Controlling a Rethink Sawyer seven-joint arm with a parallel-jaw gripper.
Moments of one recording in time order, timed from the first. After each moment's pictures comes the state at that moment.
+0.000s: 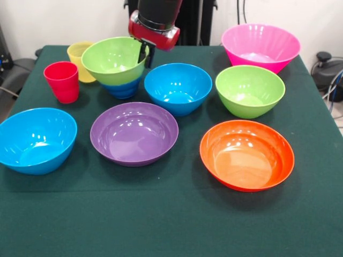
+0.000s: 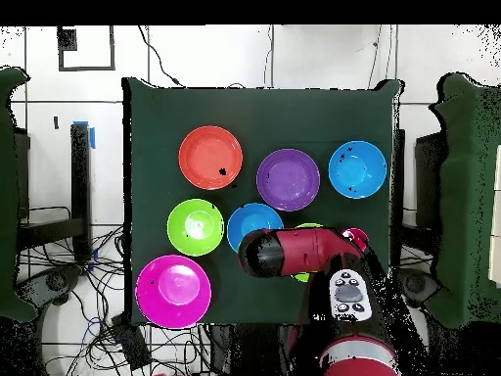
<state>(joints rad) -0.29 -0.62 -0.05 1.80 -0.46 0.44 2.24</state>
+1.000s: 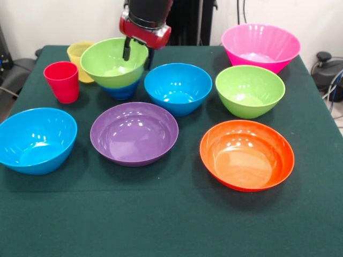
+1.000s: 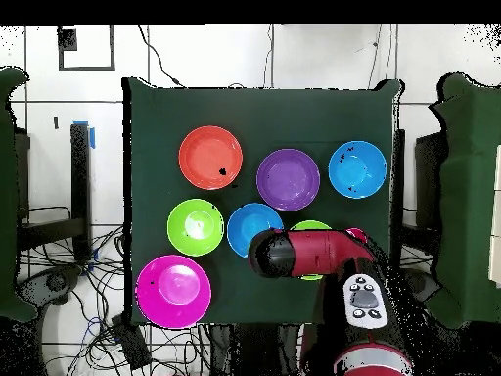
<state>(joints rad) -0.33 -0.63 -0.05 1.80 -0.45 0.44 2.24</state>
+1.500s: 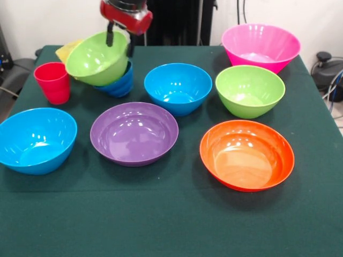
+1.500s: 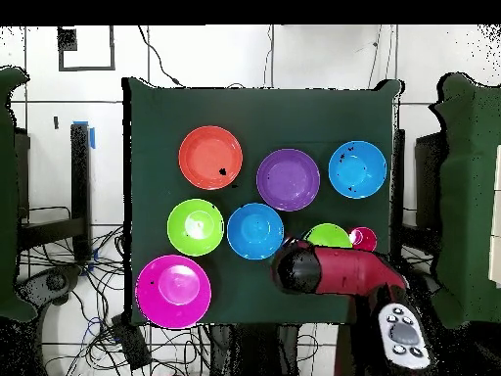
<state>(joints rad) -0.43 -0.72 -0.05 1.89 -0.45 0.41 2.24</state>
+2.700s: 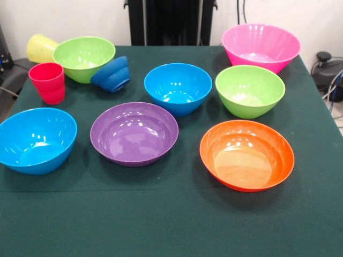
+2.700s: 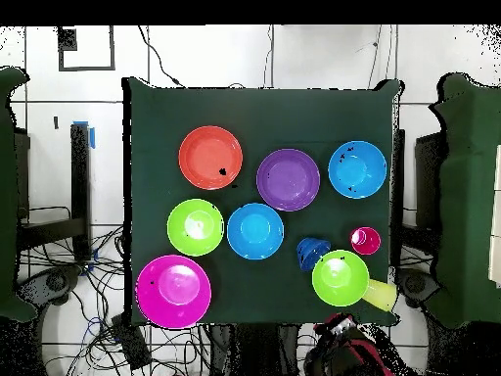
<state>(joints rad) -0.81 -1.29 -0.03 2.32 -0.45 0.40 2.24</state>
